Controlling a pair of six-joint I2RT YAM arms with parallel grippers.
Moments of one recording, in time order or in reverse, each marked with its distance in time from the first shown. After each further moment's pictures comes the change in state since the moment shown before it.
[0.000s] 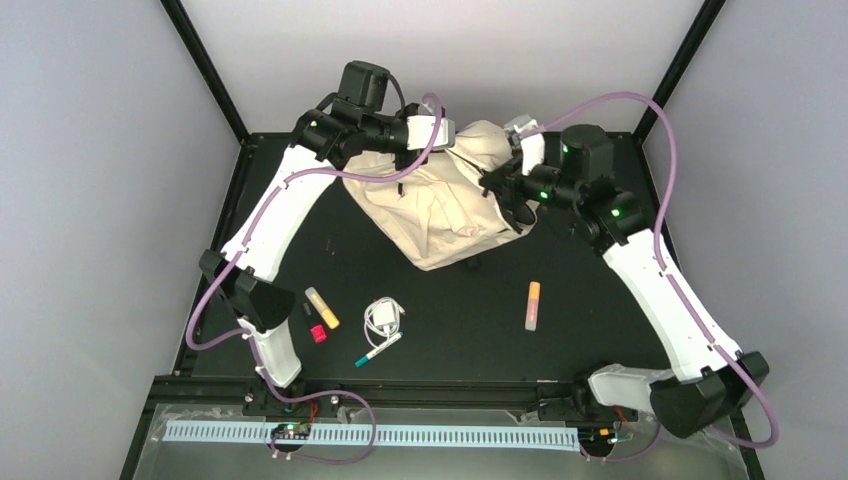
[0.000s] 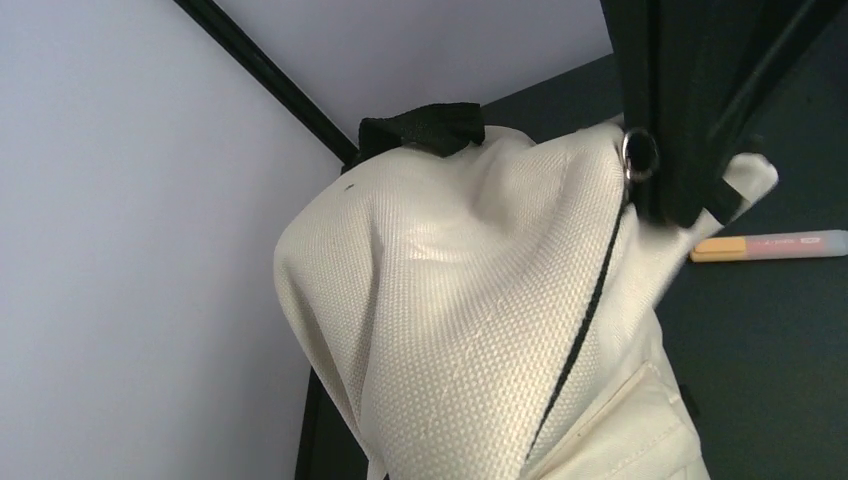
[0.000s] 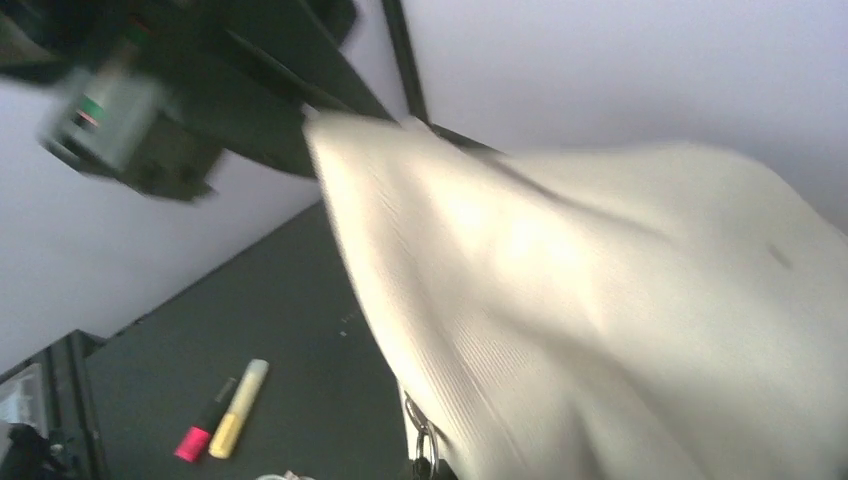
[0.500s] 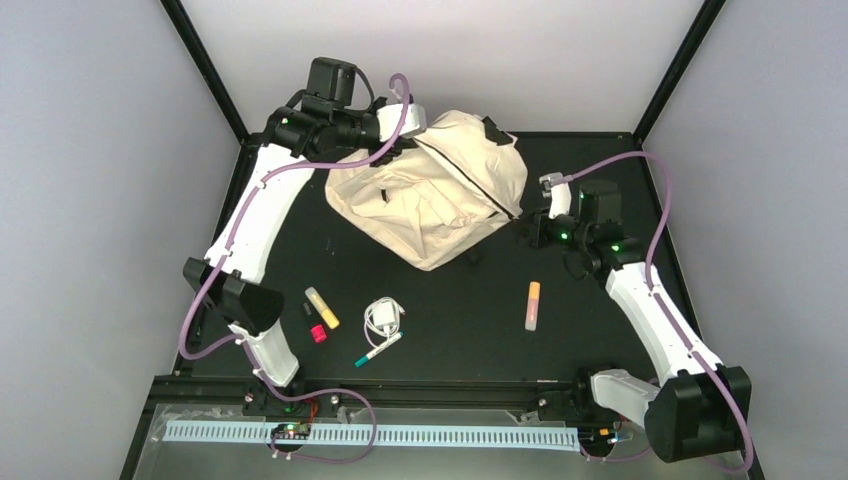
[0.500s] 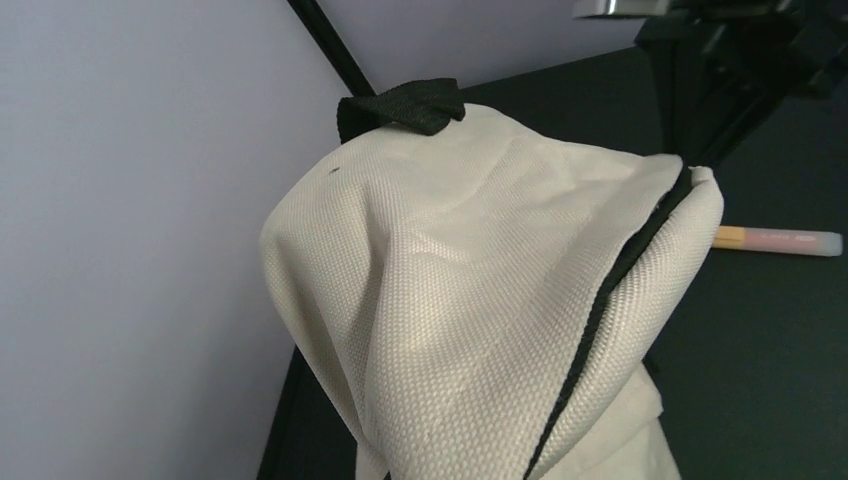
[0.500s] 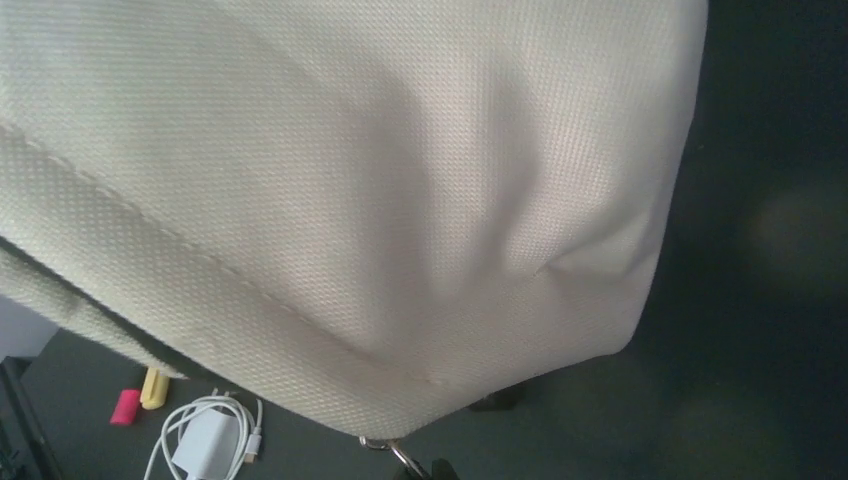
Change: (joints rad) left arm 0.120 -0.050 -0.028 -0.047 0.019 -0.080; right arm -0.264 -0.167 -0.539 0.140 -0.047 0.109
